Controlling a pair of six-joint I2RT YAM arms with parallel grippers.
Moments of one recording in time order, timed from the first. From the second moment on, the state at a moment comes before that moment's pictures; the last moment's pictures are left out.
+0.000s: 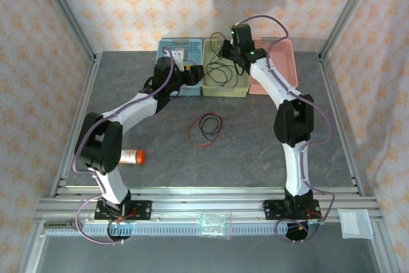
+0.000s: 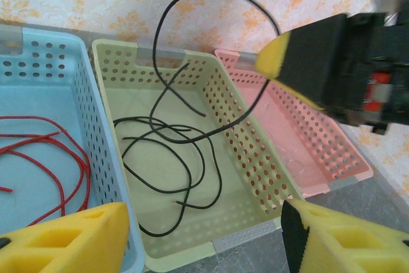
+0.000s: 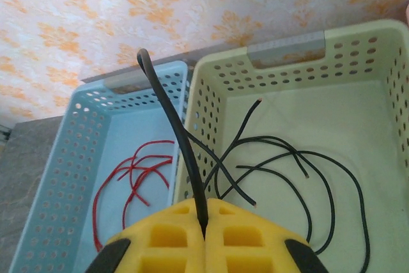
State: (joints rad) left arm -0.35 1.76 1.24 0.24 0.18 -0.41; right arm 0.37 2.20 2.09 -0.47 -0.01 0.51
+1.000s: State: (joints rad) left arm -0.45 1.63 1.01 0.09 0.08 -0.41; right arm 0.36 2.06 1.92 -0.60 0.17 0.48
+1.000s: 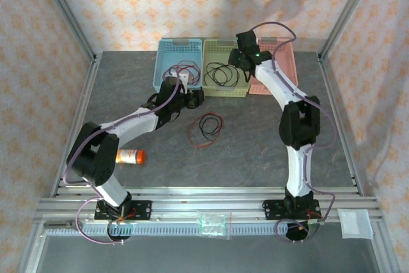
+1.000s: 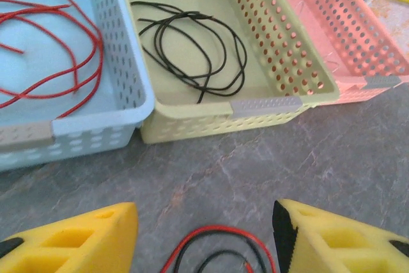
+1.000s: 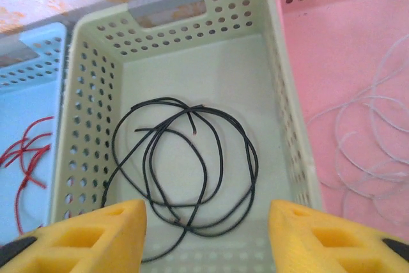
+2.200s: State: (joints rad) left arm -0.55 1.57 0.89 -0.31 0.03 -0.43; right arm 0.74 1.16 0.79 -0.09 0.23 0.68
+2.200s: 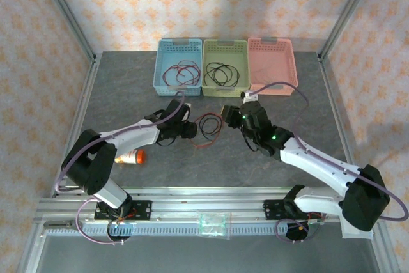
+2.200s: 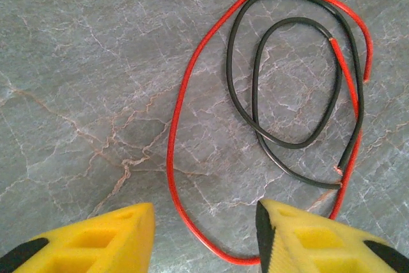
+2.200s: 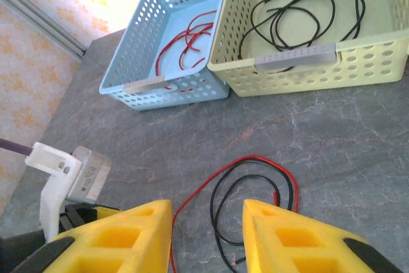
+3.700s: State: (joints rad) left arm -0.55 1.78 1.02 -0.41 -0.03 -0.36; right arm 0.74 1.16 0.79 -0.09 0.24 0.67
